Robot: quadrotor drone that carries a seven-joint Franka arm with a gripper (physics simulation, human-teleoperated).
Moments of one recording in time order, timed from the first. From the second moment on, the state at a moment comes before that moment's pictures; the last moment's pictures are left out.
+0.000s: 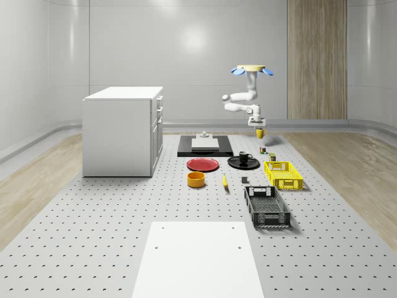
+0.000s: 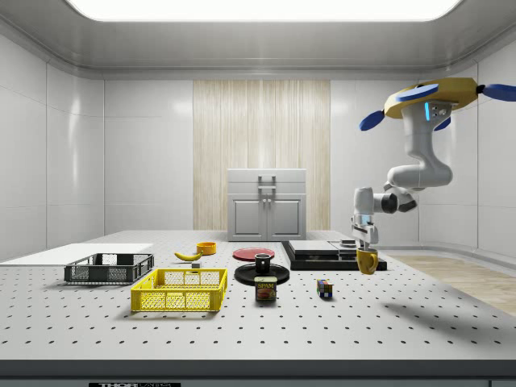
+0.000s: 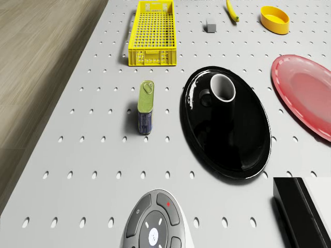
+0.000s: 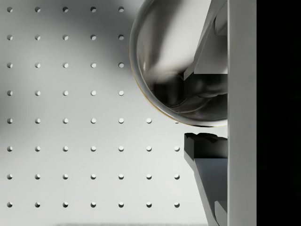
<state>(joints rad) -1.03 -1.41 0.98 -2.91 -2.18 1.54 1.63</state>
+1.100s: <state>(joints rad) -1.03 -1.40 0.98 -2.91 -2.17 1.53 1.63</state>
